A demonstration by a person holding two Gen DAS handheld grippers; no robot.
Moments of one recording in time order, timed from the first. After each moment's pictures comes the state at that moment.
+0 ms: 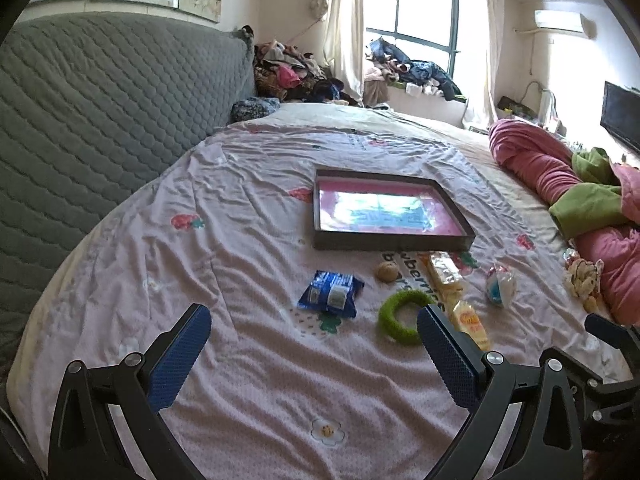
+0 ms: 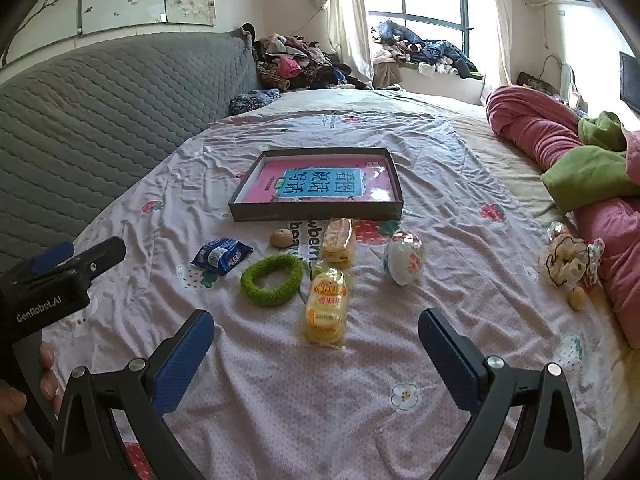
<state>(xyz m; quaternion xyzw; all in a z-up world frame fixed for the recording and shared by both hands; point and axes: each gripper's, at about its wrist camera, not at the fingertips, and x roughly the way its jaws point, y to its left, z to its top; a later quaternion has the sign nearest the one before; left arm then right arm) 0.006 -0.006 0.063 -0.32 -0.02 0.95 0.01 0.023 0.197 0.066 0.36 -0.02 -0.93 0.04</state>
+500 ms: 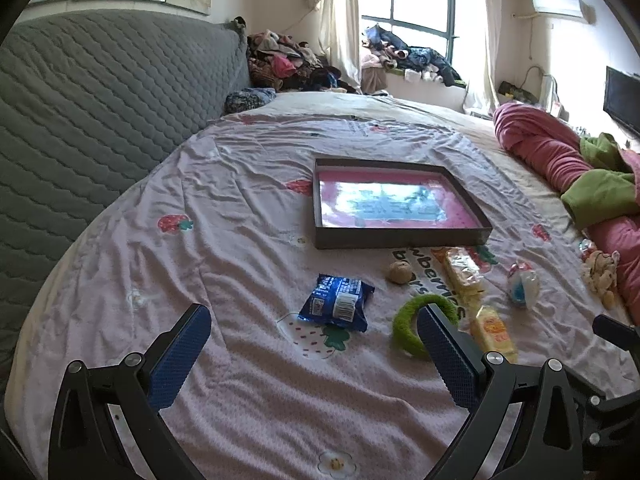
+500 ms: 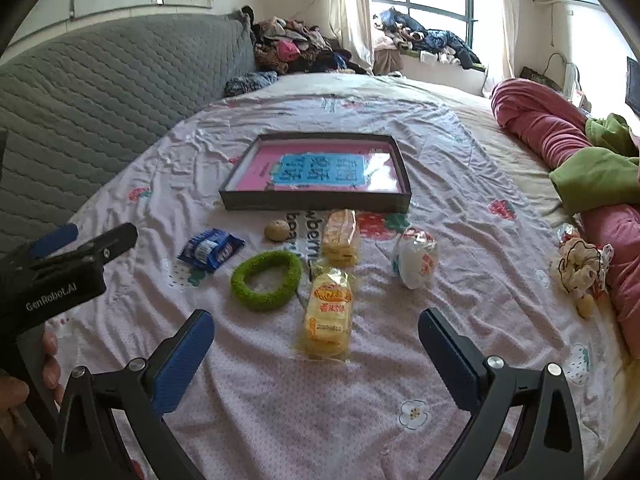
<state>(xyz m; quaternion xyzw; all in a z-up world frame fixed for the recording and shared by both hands) -0.043 -0.003 0.038 -0.34 -0.01 0.94 0.01 -0.012 0.187 0.045 0.40 -0.01 -0.92 0.03</state>
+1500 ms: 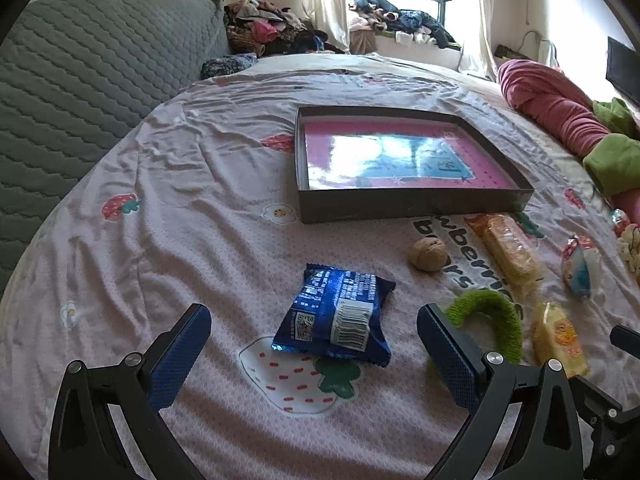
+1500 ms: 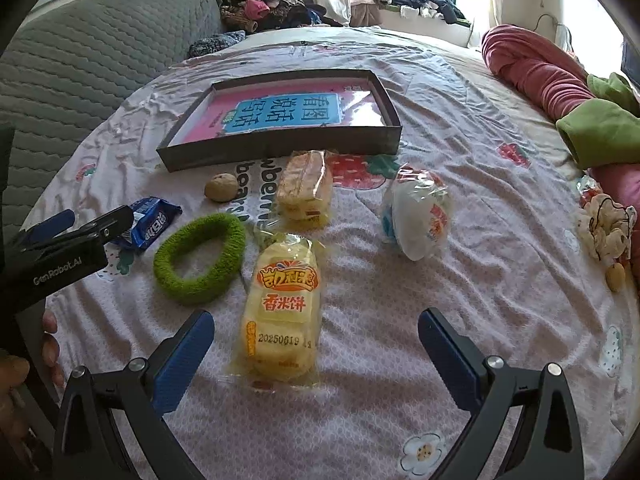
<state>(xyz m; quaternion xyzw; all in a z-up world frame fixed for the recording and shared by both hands) -0.133 0.012 -0.041 -0.40 0.02 0.92 0.02 -0.068 0.209 -0.026 0.46 -0.03 -0.89 -0.01</state>
